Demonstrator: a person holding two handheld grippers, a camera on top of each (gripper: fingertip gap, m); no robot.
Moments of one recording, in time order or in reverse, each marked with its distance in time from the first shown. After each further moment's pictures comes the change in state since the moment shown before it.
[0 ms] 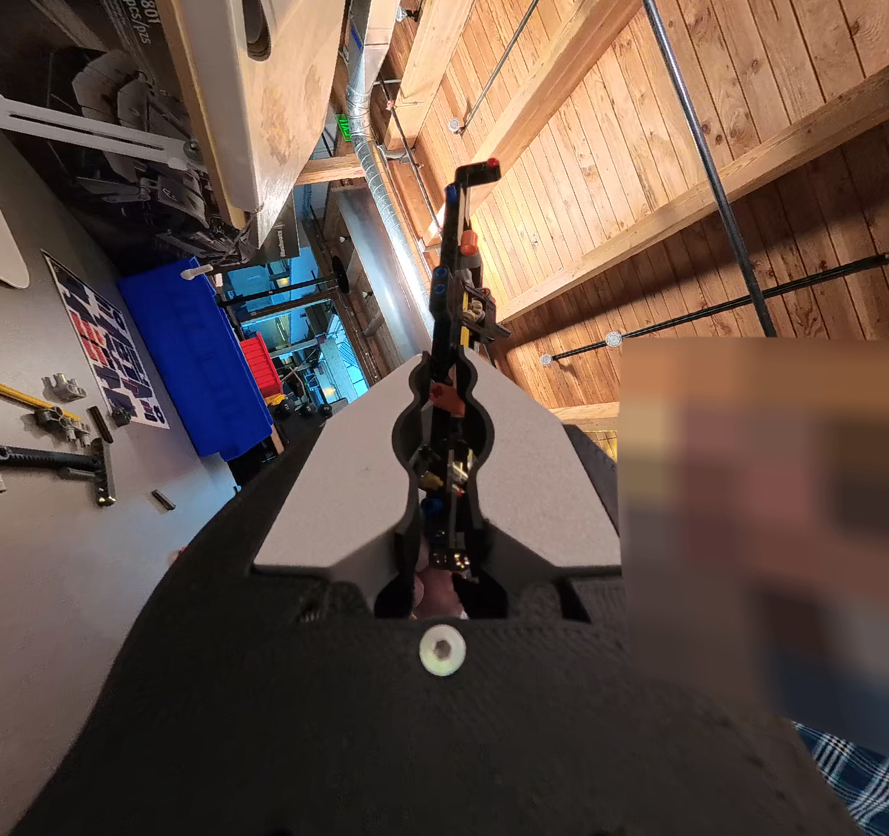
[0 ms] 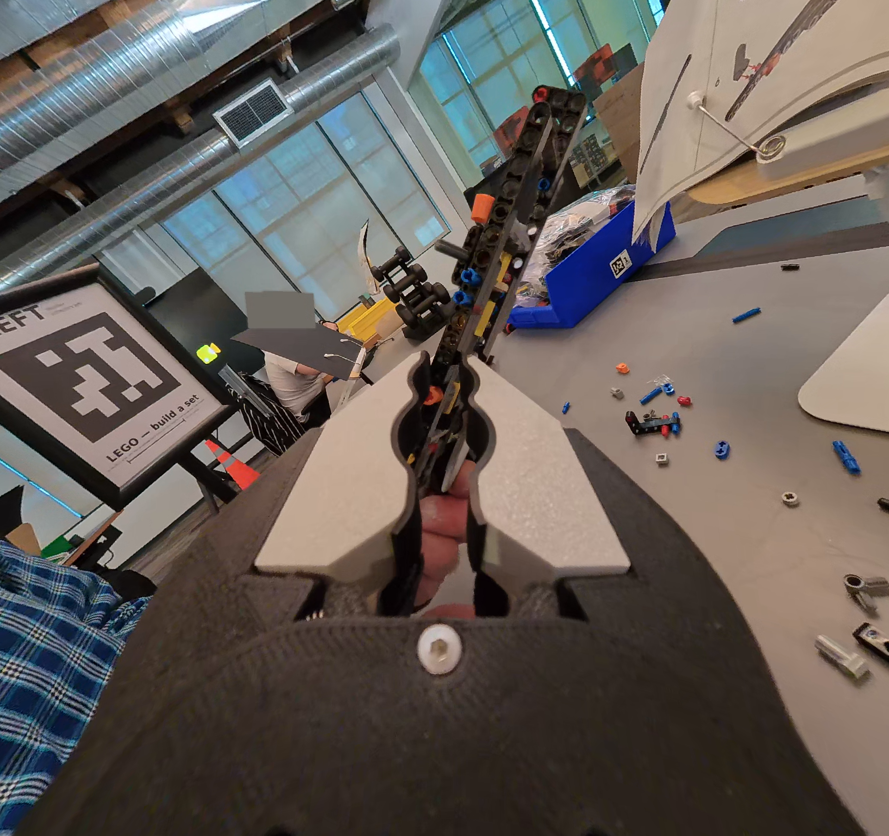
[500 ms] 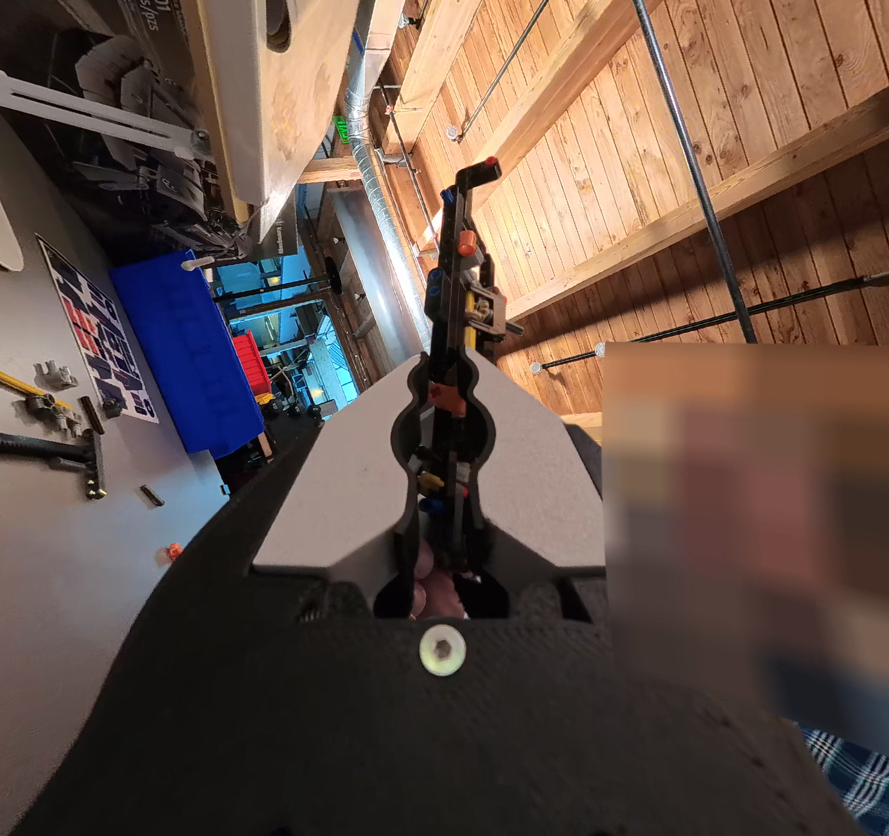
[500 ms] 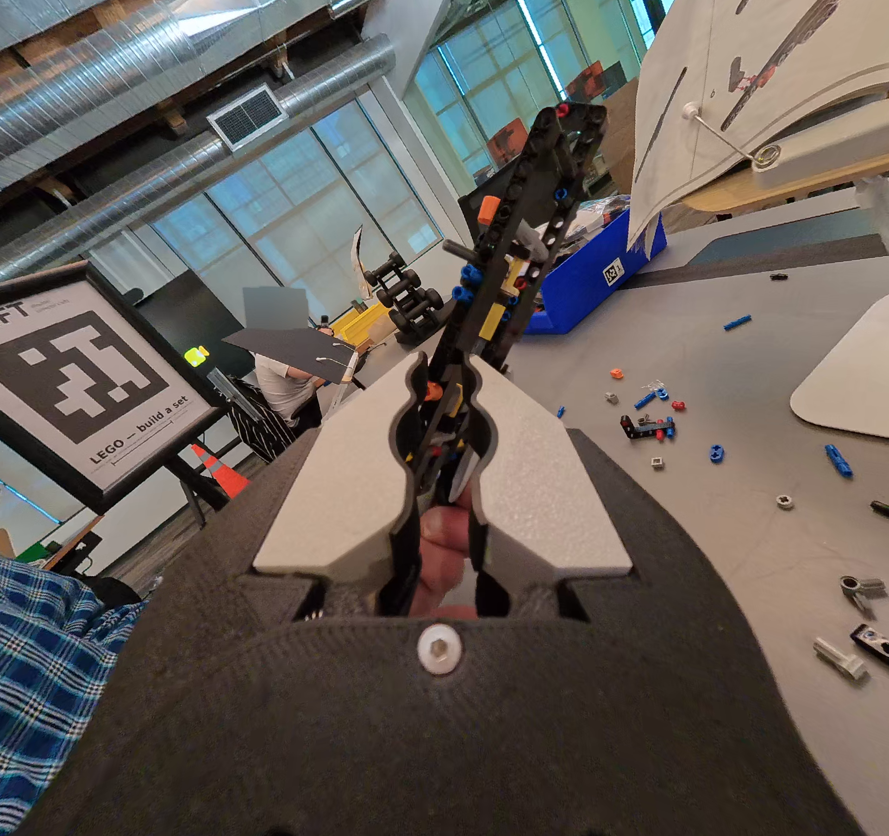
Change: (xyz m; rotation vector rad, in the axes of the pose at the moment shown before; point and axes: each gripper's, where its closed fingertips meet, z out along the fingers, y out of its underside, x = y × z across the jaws) left arm -0.007 0.001 0.000 0.014 0.008 -0.044; right arm -0.002 0.002 0.000 0.018 0.014 -0.023
